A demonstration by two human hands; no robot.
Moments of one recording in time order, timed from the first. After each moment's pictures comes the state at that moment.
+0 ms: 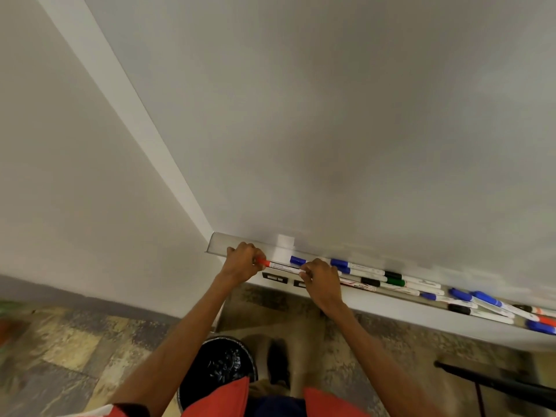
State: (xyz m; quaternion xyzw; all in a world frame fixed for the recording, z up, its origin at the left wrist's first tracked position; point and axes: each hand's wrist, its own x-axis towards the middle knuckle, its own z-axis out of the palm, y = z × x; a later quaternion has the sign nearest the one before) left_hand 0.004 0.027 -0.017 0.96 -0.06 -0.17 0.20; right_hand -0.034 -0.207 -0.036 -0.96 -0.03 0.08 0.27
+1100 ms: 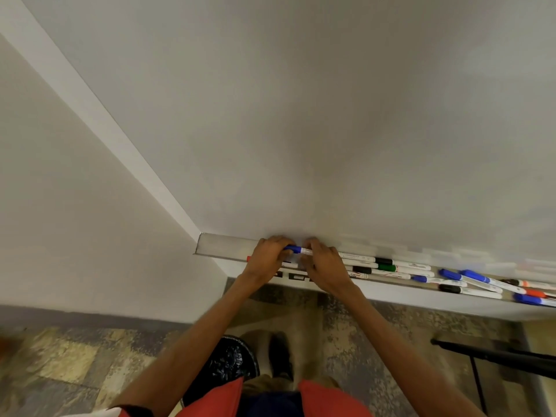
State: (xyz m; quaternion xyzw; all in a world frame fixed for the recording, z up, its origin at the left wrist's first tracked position) left_hand -0.002 -0.053 0.010 0.91 -0.16 -0.08 0.37; right_hand -0.024 -0.234 0.000 -0.95 -0.10 0.04 0.28
